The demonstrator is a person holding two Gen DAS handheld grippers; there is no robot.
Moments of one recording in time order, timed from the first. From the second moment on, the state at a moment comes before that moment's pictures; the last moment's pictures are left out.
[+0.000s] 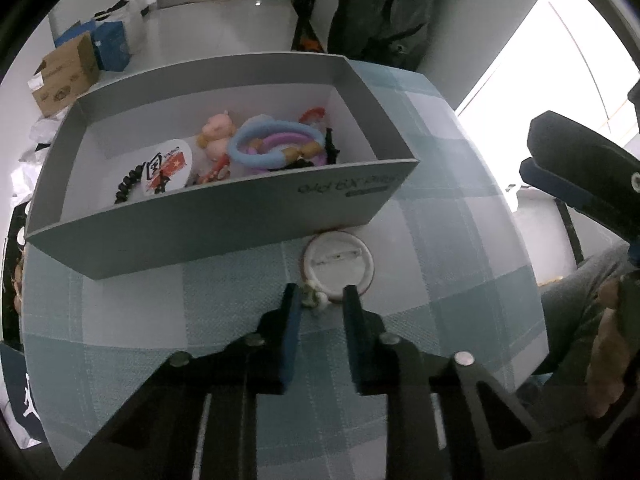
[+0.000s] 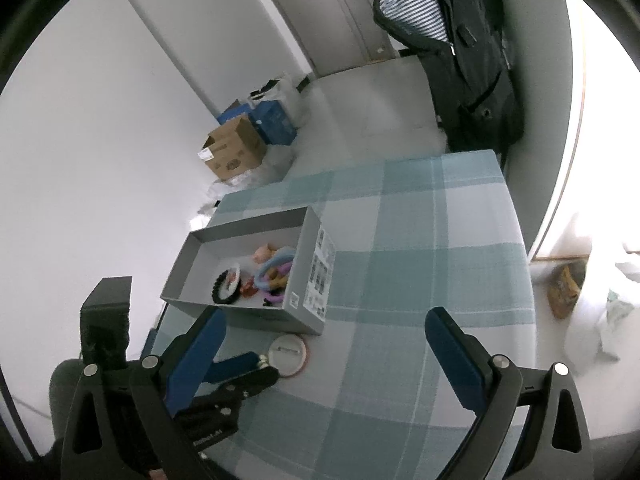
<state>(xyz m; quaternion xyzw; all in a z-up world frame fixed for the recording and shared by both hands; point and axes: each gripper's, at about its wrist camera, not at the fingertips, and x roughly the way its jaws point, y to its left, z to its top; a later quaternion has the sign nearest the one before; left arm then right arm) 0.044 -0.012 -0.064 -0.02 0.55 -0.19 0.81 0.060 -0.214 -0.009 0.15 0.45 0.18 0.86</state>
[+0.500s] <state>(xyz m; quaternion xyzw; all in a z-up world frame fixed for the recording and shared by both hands) 0.034 -0.012 -0.048 -0.03 0.54 -0.21 0.82 0.062 -0.214 -0.018 0.15 0.46 0.17 0.86</state>
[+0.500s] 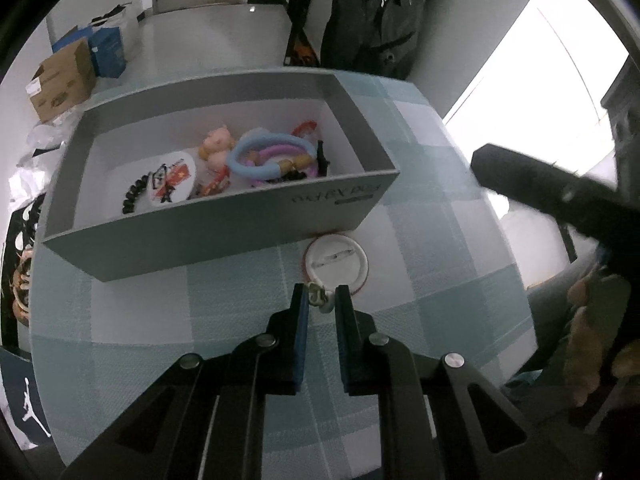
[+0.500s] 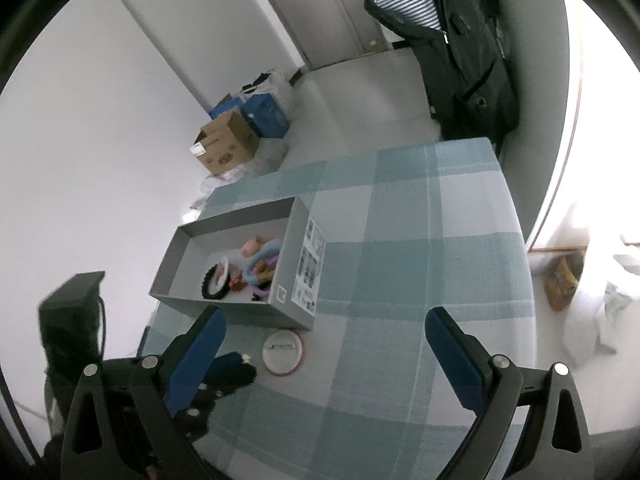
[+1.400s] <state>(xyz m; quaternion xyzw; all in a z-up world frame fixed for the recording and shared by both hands) 0.038 0.080 0.004 -0.21 0.42 -0.18 0.86 0.046 -0.119 -0.068 -0.04 0.49 0.22 0.84</state>
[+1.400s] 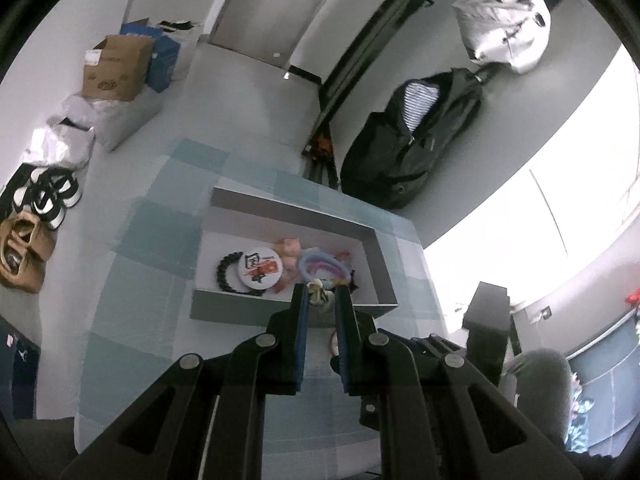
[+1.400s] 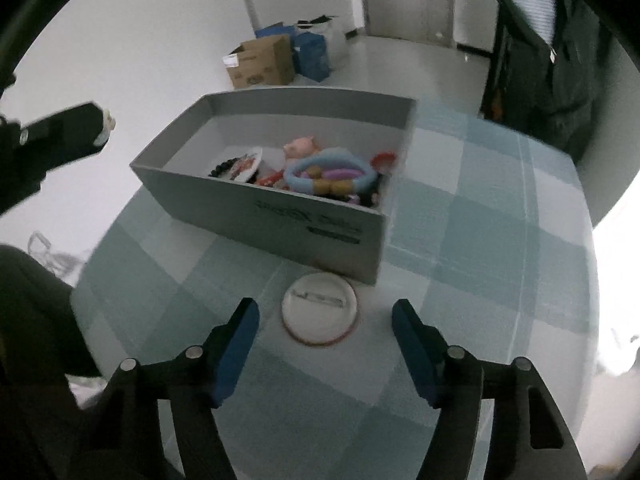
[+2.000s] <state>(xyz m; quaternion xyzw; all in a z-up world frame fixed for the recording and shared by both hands) 0.033 0.085 0.008 -0.21 0.41 -0.17 0.87 0.047 -0.106 -0.063 -0.07 0.49 0.24 0.84</state>
